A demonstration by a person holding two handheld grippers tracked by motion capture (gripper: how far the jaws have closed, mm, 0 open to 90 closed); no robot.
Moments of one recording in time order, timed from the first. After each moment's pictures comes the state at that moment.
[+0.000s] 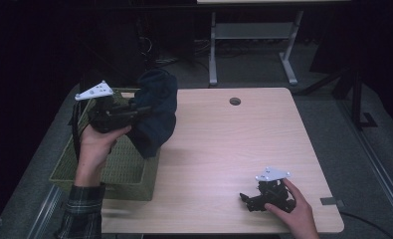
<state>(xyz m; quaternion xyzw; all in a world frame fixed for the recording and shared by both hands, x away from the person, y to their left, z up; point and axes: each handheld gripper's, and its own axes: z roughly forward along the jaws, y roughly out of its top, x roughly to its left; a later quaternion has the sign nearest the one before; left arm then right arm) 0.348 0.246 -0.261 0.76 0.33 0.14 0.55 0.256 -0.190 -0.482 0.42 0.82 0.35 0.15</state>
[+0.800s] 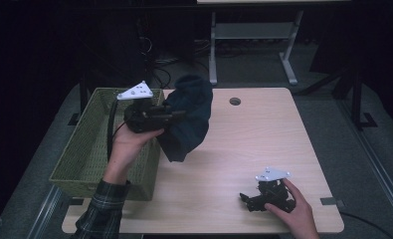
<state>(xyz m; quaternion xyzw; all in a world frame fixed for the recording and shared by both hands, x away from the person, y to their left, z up) 0.353 0.169 -0.268 0.79 0.27 0.10 0.54 0.256 -0.190 -0.482 0.42 0.82 0.35 0.15</state>
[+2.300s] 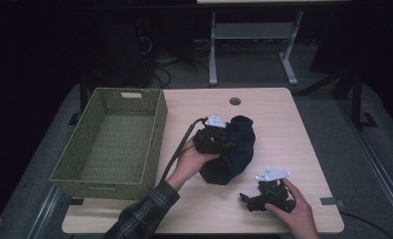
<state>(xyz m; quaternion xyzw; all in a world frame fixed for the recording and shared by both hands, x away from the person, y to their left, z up) 0.381 0.022 -0.397 0.86 0.26 0.04 0.43 0.256 -0.190 -0.482 0.42 0.82 0.35 0.15</state>
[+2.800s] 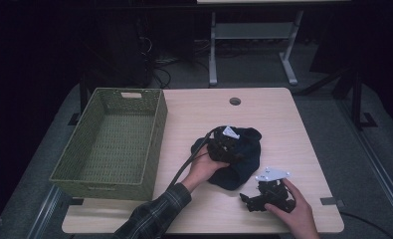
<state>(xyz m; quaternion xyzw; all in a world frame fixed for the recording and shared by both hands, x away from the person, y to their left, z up) 0.389 -0.013 -0.449 0.89 0.26 0.01 0.39 0.256 -0.190 -0.483 0.42 0.83 0.35 0.15</state>
